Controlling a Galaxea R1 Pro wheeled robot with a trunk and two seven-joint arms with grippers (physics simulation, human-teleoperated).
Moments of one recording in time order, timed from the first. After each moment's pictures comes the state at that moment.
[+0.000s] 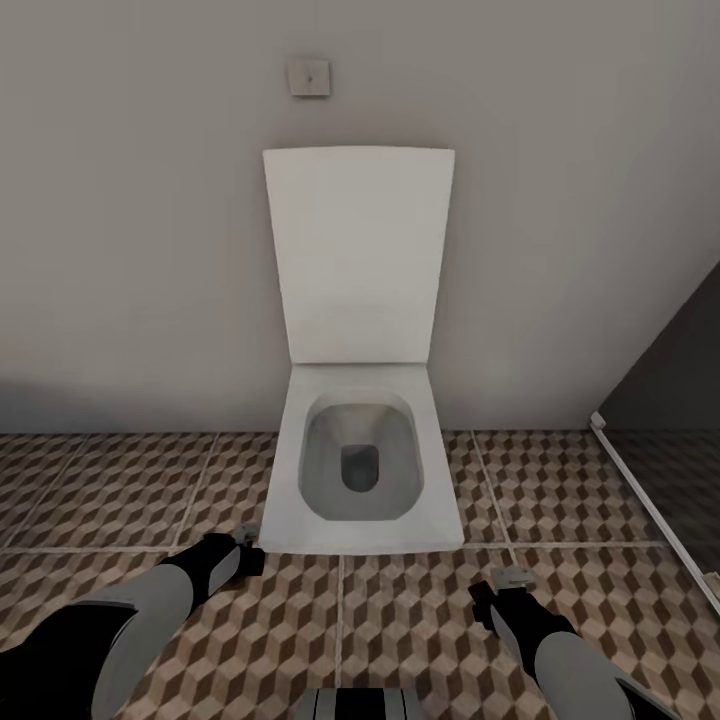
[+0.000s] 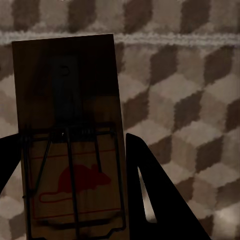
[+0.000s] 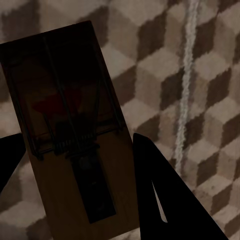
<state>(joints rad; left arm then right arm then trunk) -0.92 0.01 -0.07 -0.02 0.08 0.32 0.03 -0.71 0.03 -0.57 -0.20 0.68 0.30 -0.14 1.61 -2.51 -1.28</state>
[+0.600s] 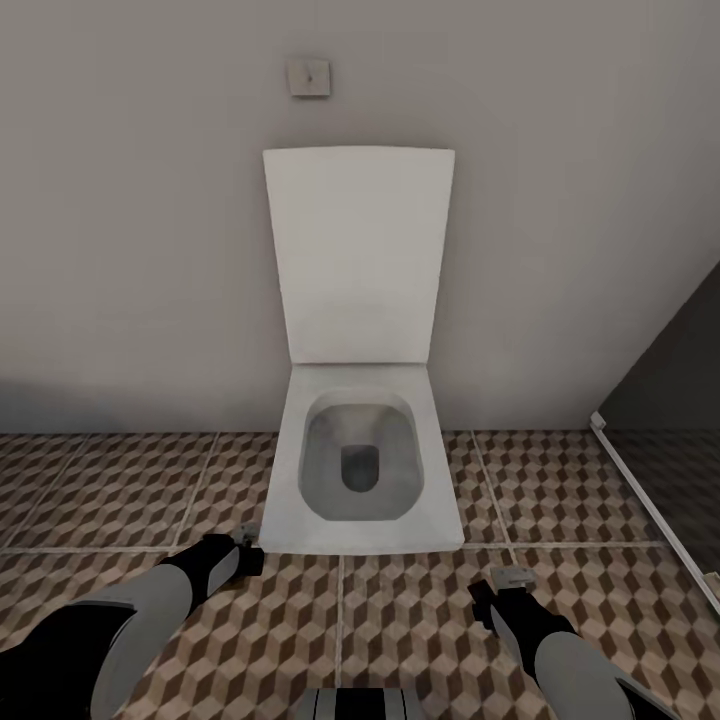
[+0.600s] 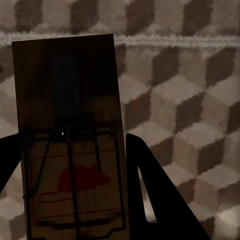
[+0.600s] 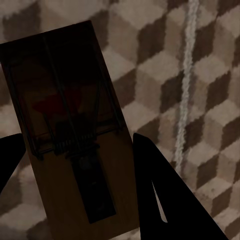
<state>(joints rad) -0.92 0.01 -0.07 -0.02 0.09 0.31 0.03 -0.71 0.03 -0.57 -0.20 0.68 0.29 -0.14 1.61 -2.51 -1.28</state>
